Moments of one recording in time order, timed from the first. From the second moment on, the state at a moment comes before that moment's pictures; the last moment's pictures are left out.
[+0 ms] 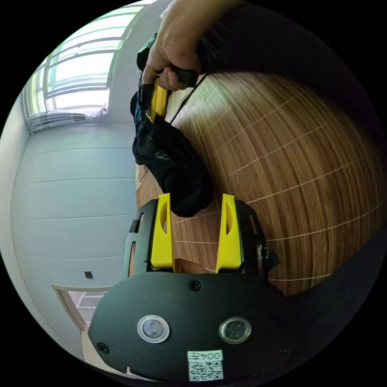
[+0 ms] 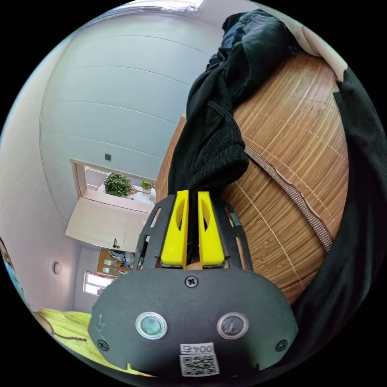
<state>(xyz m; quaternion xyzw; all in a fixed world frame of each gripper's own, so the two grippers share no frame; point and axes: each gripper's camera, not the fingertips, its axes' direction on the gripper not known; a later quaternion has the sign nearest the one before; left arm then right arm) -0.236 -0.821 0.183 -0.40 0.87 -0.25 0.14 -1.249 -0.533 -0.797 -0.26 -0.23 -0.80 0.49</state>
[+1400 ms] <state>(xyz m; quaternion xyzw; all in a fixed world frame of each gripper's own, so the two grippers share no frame) 0.088 -0.643 0.194 -0.68 0.61 -0.41 -0.05 -1.386 -0.672 -0.793 -0.40 -0.24 -0.74 0.49</state>
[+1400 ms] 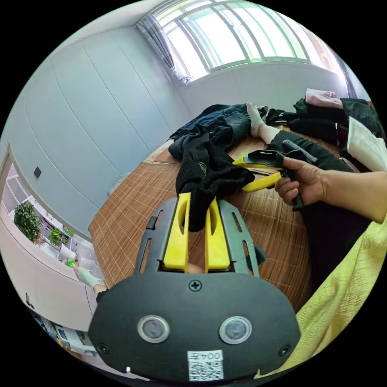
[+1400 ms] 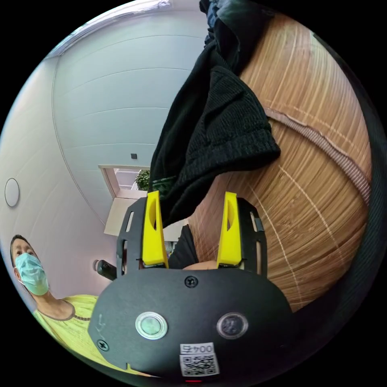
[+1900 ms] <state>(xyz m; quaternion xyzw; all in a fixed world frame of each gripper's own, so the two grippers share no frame) 0.130 -0.510 0.267 -0.71 0.51 -0.48 -0.07 -1.455 -0.731 -0.859 -0.45 -0.39 -0.66 0.46</state>
